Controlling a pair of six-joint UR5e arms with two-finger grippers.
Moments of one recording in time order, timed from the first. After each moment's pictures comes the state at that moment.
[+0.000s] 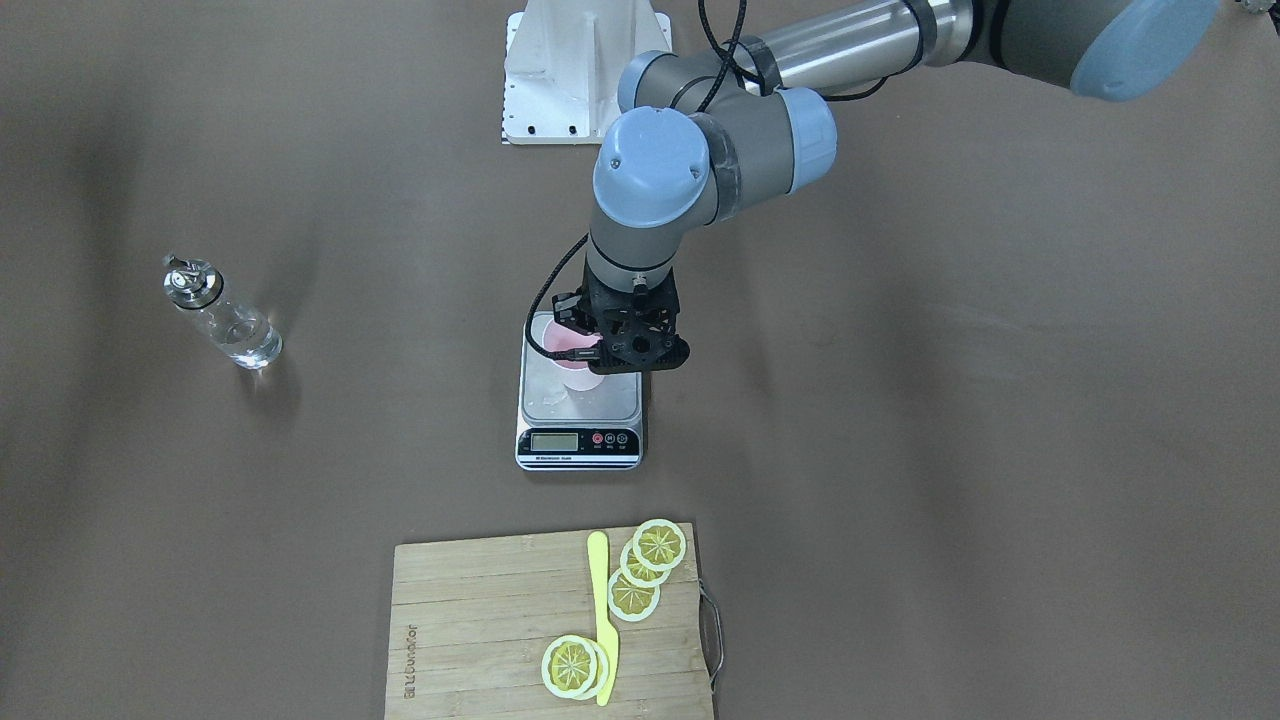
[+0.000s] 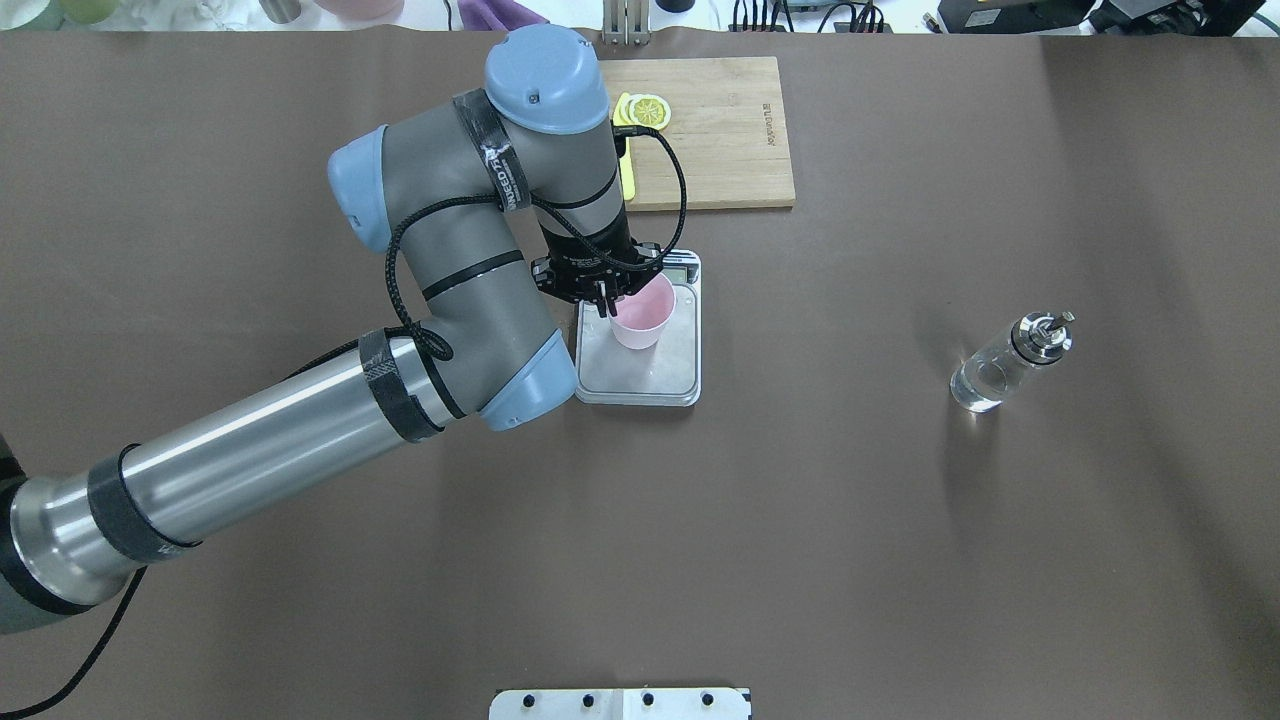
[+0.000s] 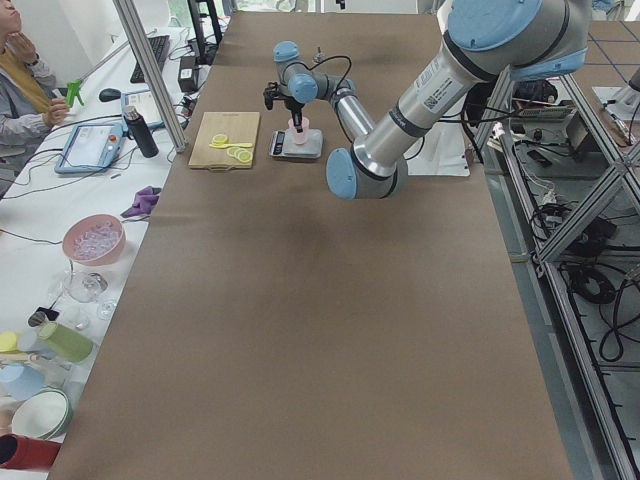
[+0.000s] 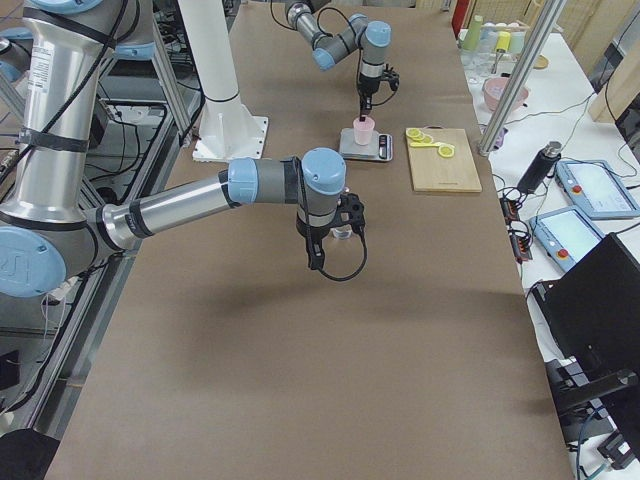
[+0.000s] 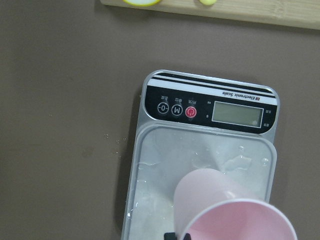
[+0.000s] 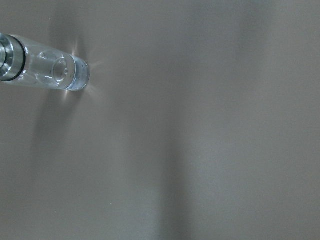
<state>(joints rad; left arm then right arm) -0.65 -2.53 -1.37 -1.58 -2.11 -1.22 1.43 -1.79 2.14 -1.91 2.47 -0.15</state>
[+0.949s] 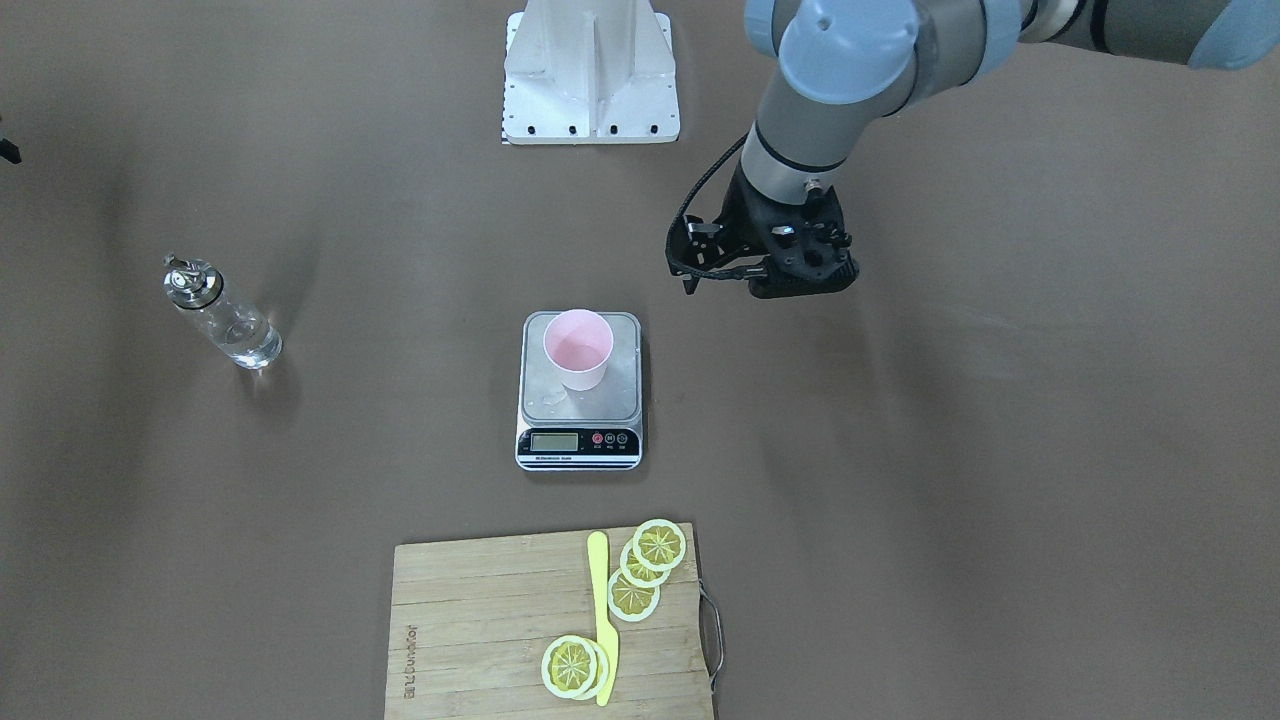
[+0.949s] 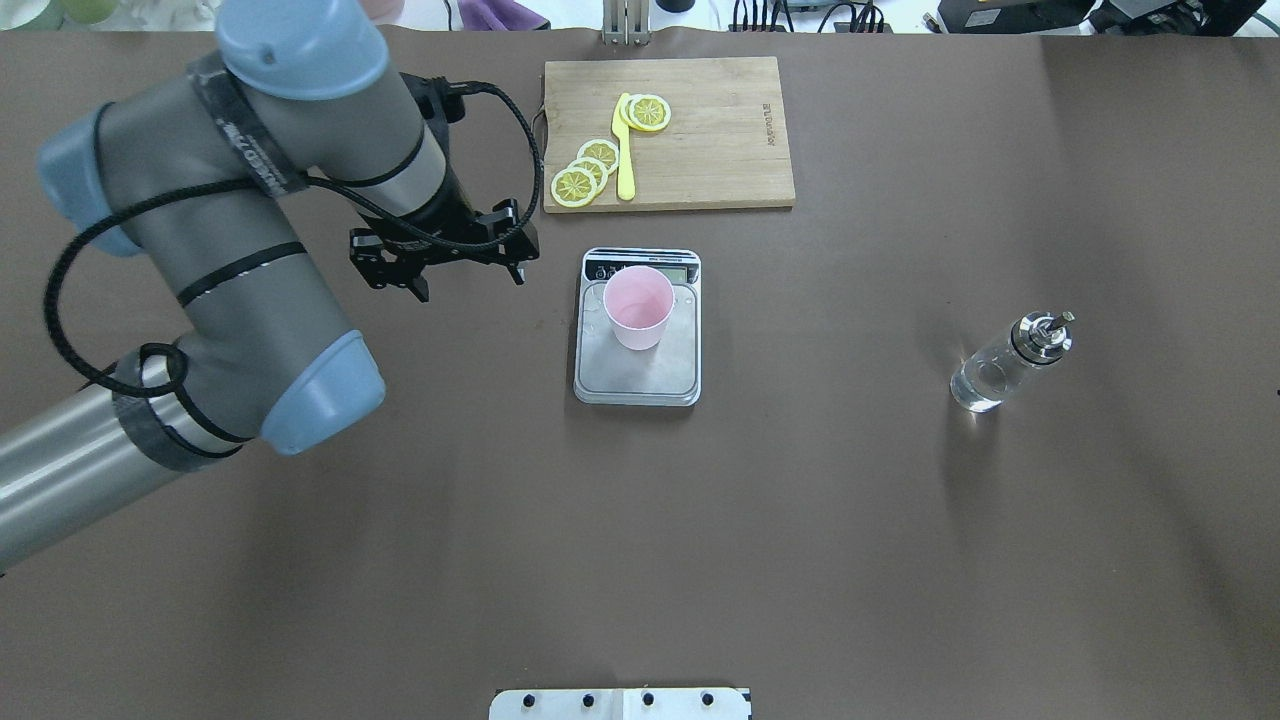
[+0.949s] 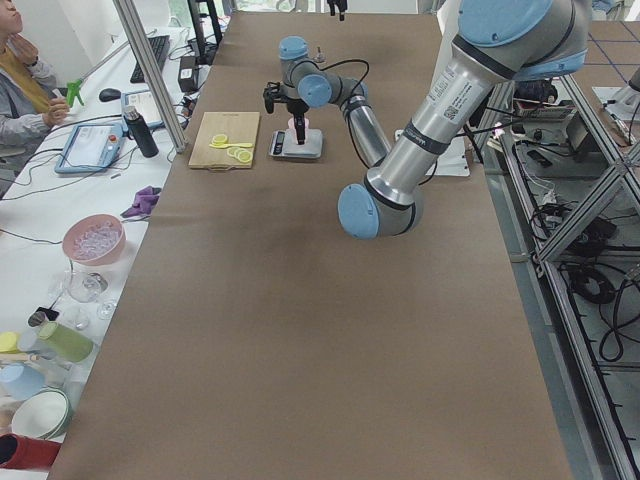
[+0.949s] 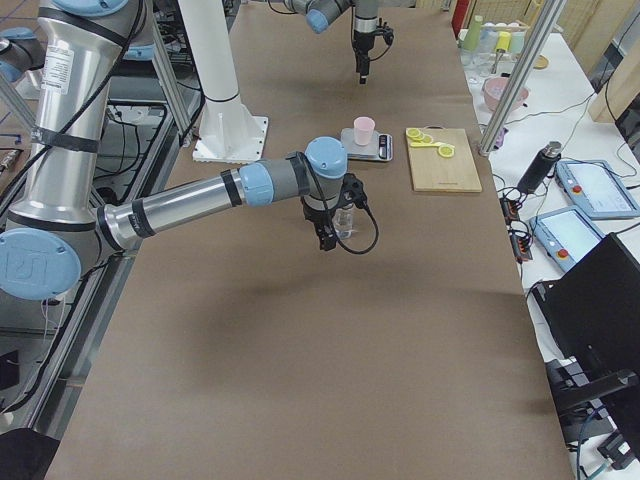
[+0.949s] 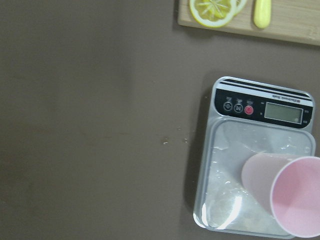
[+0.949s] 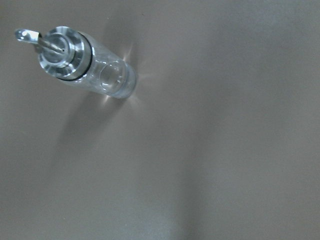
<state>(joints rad) -0.78 -2.25 -1.82 -1.39 -2.12 -1.18 1.25 -1.79 2.14 -1.62 2.47 -0.10</state>
